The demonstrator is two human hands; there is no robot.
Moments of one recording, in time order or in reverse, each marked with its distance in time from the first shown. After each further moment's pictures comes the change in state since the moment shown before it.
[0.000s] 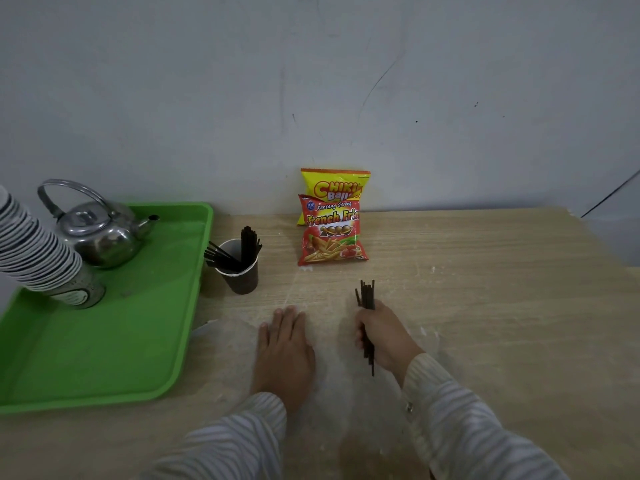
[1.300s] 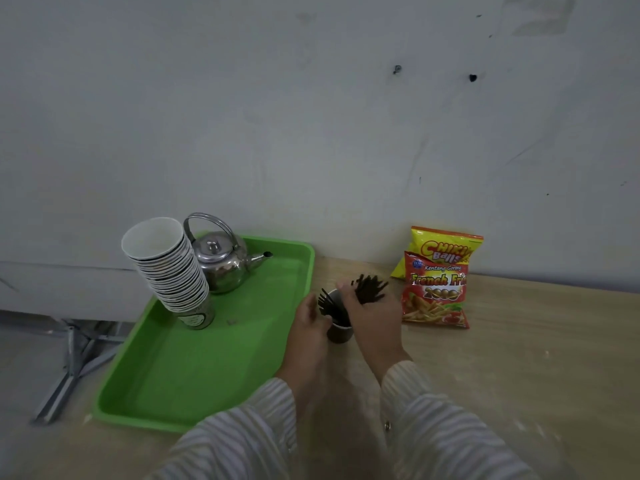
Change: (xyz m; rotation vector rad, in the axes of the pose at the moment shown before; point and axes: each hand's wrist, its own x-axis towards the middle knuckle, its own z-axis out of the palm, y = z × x) left_hand 0.064 -0.077 -0.128 -1.530 0.205 -0.475; right_hand 0.000 -0.085 0.184 -0.188 0.174 -0.772
